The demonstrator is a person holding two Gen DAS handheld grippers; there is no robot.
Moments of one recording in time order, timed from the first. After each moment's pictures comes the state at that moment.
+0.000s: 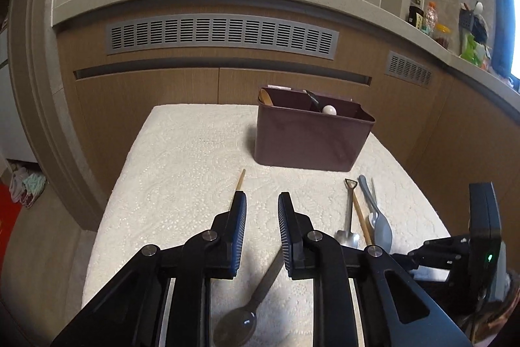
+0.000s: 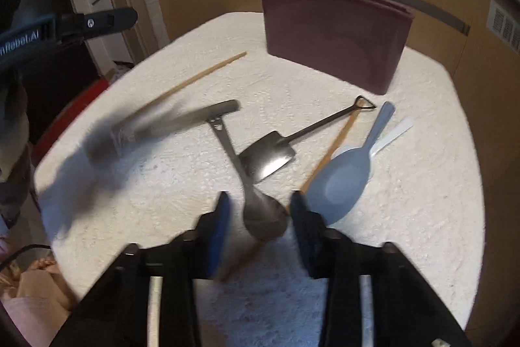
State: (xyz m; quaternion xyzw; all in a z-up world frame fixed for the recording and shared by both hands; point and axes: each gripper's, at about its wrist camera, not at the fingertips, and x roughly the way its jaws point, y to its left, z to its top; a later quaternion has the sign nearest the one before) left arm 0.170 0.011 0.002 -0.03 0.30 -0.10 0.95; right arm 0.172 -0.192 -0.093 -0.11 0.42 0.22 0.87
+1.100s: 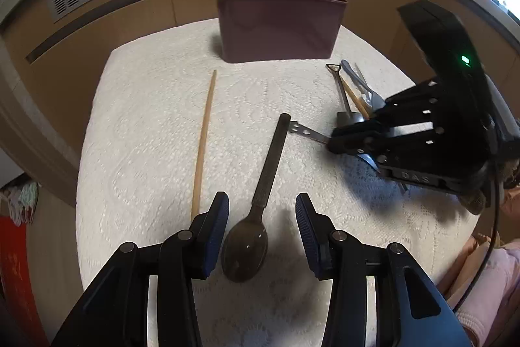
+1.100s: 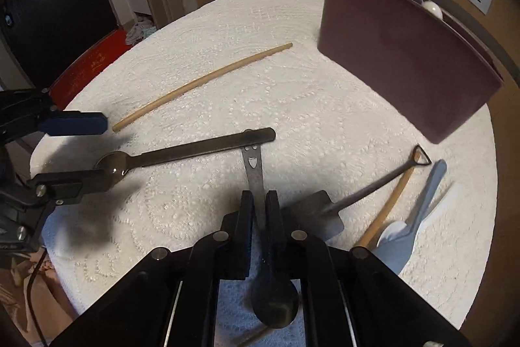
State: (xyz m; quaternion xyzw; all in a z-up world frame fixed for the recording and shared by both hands) left arm 0.161 0.003 -0.051 0.08 0.45 -0.18 0.87; right arm 0.218 -0.142 -0.093 -0.17 0.48 0.28 0.82
